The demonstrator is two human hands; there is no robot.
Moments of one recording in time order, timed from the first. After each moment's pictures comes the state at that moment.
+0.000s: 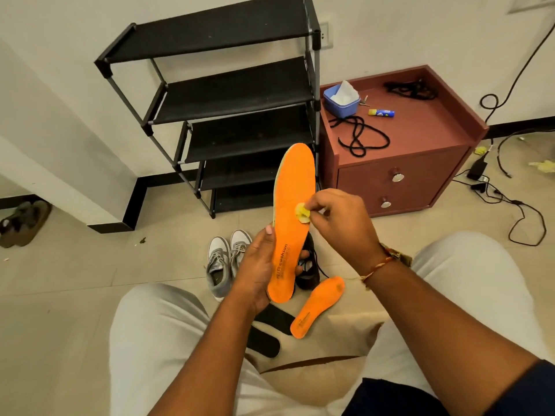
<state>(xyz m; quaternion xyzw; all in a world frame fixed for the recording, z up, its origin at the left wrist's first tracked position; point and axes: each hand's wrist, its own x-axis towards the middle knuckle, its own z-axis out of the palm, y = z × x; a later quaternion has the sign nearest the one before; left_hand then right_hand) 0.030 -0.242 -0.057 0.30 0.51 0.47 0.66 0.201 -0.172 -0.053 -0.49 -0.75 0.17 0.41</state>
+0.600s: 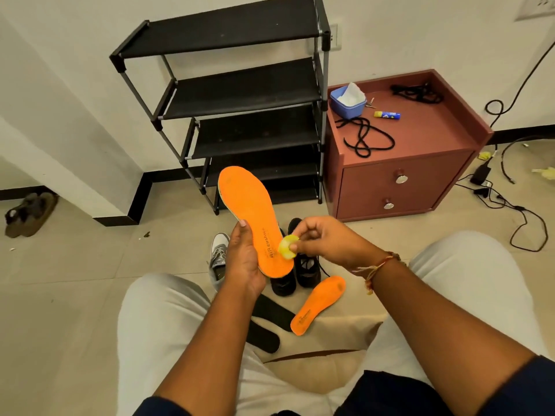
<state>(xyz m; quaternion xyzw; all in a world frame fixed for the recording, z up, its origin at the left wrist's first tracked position) 0.008 -0.227 -0.079 0.12 0.54 0.61 0.57 0.188 -0.192 -0.058 -0.41 -0.60 0.64 0.25</state>
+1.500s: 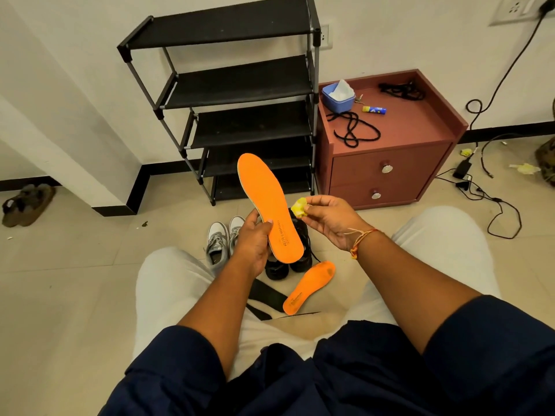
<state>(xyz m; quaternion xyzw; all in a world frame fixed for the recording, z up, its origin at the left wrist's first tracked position) 0.026 -0.260 -0.087 0.25 0.59 0.48 0.60 0.195 -0.213 -0.073 -0.46 -0.28 0.73 0.42</state>
